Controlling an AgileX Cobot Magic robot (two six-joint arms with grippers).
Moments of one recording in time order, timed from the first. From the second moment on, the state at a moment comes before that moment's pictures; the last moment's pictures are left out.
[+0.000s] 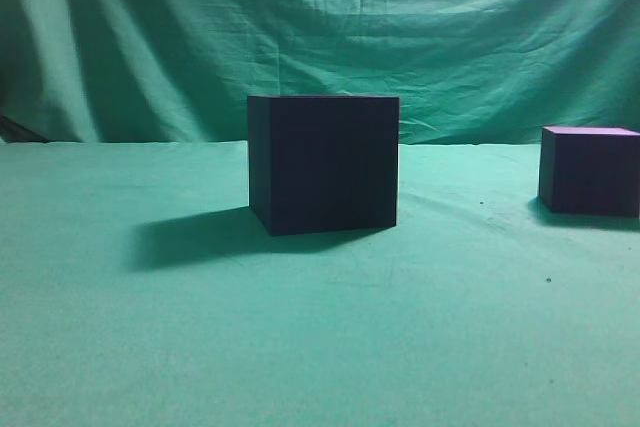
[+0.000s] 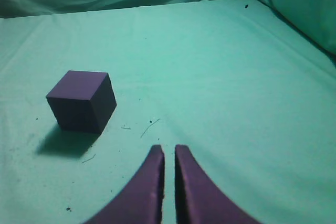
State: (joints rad) left arm -0.17 -0.02 0.02 0.09 0.36 -0.03; right arm 0.01 -0.01 0.03 -0.04 0.38 0.11
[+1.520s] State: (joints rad) left arm -0.17 -0.02 0.02 0.09 0.36 -0.03; right arm 0.12 0.98 -0.74 0.10 0.72 -0.06
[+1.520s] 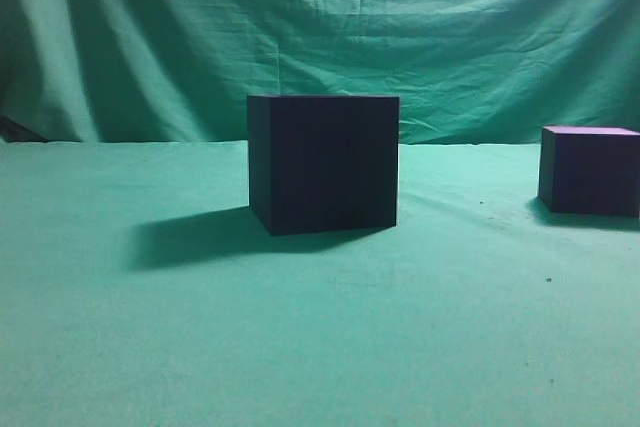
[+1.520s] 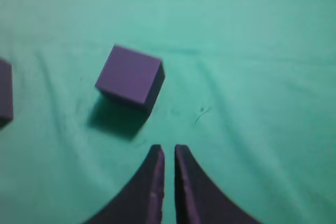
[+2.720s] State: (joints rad) left arm -0.17 -0.02 0.02 0.09 0.36 -0.03; right arm 0.31 1.75 -1.13 -0.04 0.77 0.34
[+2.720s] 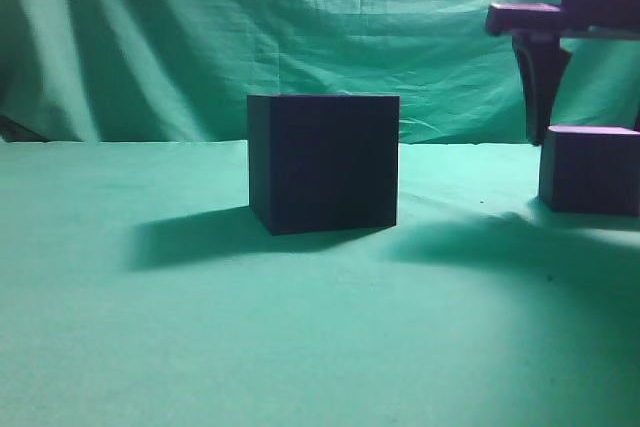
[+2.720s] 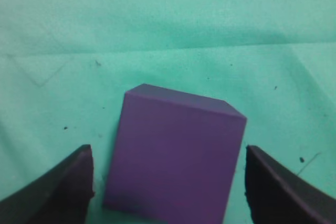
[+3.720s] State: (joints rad) left arm -0.17 -0.02 0.02 0.09 0.36 -0.03; right arm 0.61 1.75 -1.58 -0.03 1.12 0.16
